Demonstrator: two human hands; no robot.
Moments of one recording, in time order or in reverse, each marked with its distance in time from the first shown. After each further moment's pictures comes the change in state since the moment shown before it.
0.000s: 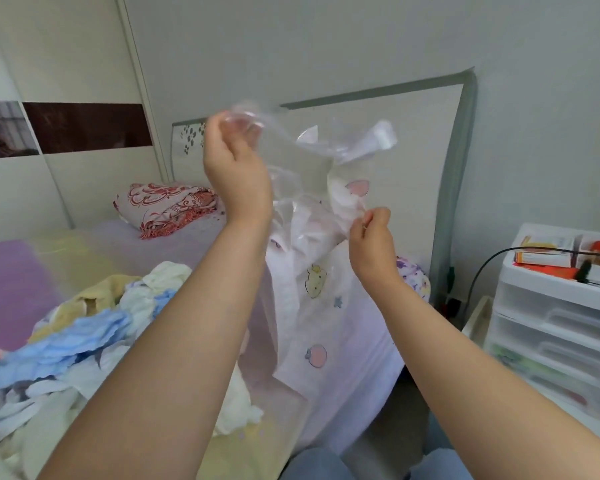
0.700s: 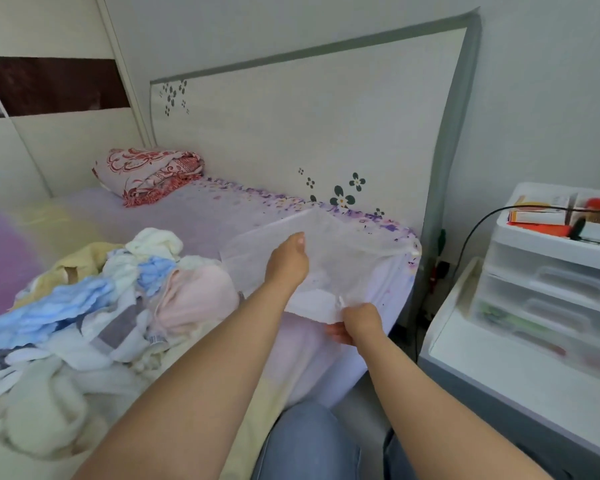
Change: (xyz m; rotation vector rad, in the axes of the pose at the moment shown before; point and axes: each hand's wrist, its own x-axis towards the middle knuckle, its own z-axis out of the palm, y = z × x) left_hand -0.129 -0.155 -0.058 0.980 -0.861 -0.591; right_hand -0.101 0.130 0.027 0.200 -0.256 1.004
